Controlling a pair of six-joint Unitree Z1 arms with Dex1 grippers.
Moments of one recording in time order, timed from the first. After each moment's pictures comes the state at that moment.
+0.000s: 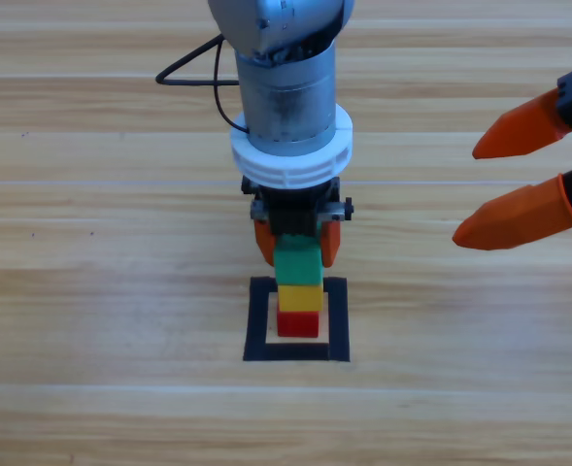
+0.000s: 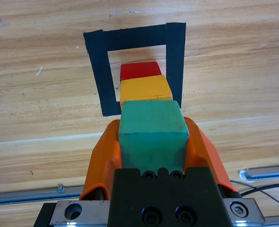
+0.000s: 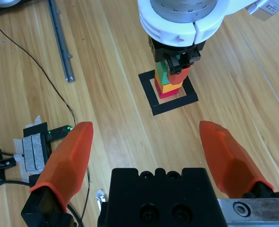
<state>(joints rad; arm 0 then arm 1) -0.84 2.33 -2.23 1.41 -0.04 -0.85 0.72 1.48 -1.14 0.52 0.46 -0.33</state>
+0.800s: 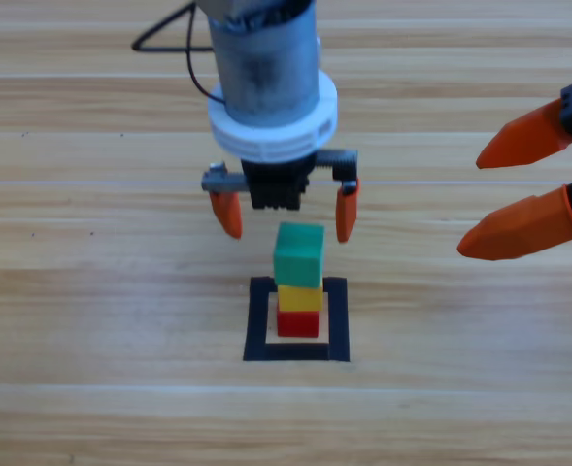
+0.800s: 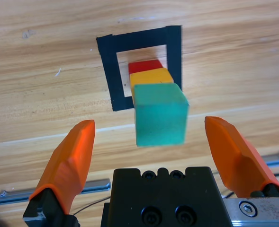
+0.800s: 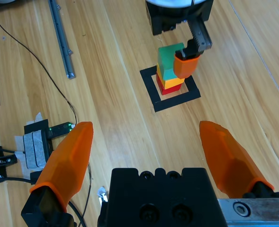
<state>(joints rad) -0.84 2.25 -2.20 1.41 0.00 -0.81 0.72 1.47 -1.12 0.52 0.47 -0.33</state>
